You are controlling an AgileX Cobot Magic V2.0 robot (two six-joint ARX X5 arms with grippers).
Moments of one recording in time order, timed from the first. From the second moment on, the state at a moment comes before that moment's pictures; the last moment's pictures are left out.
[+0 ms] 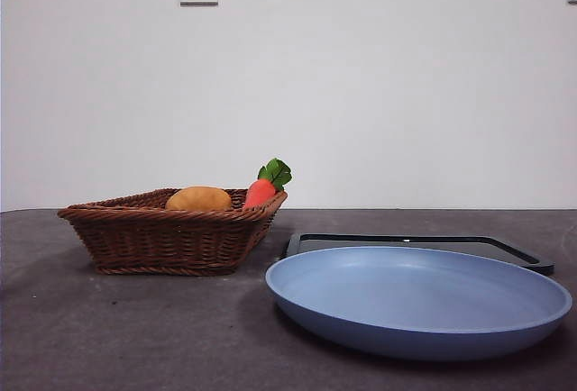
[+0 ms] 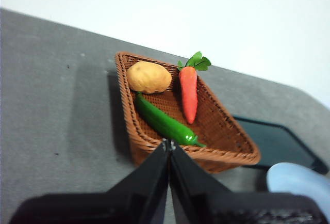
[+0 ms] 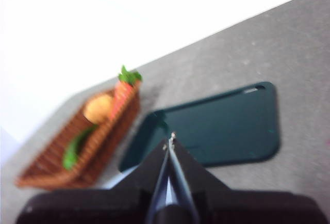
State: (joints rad) left arm -0.01 0.01 0.05 -0.11 0.33 -0.38; right arm 0.06 0.02 0.07 -0.11 -0.29 0.45
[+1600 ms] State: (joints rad) left arm -0.01 0.68 0.82 -0.89 0.65 0.02; right arm 0.09 0.78 1.02 -1.09 -0.44 -0.10
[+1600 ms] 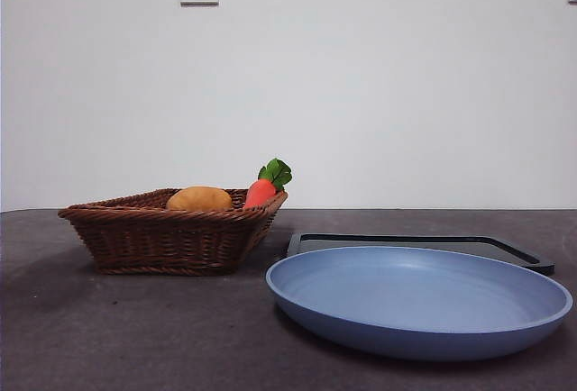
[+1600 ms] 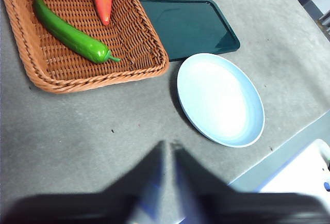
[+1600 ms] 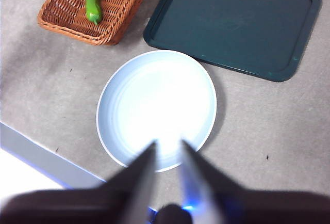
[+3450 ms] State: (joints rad) left arm -0.01 0.68 0.82 -0.89 0.70 0.02; right arm 0.27 1.68 1.02 -0.76 -0.24 -0.11
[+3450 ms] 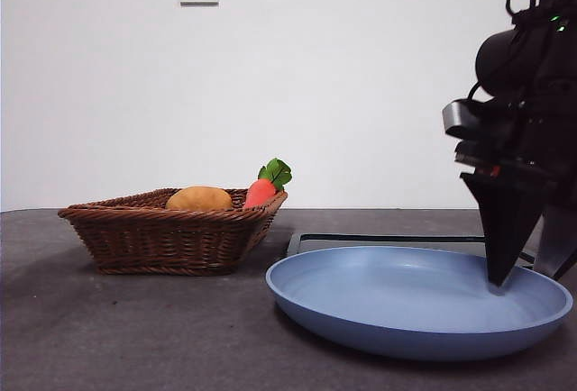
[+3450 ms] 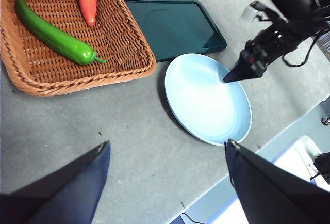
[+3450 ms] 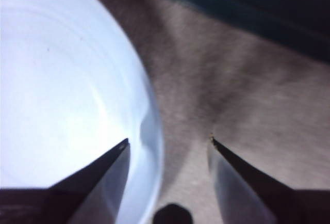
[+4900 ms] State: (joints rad) left arm -0.36 1.42 1.25 -0.65 0.13 -0.25; right arm 0.13 1.08 1.02 -0.84 -0.25 -0.06
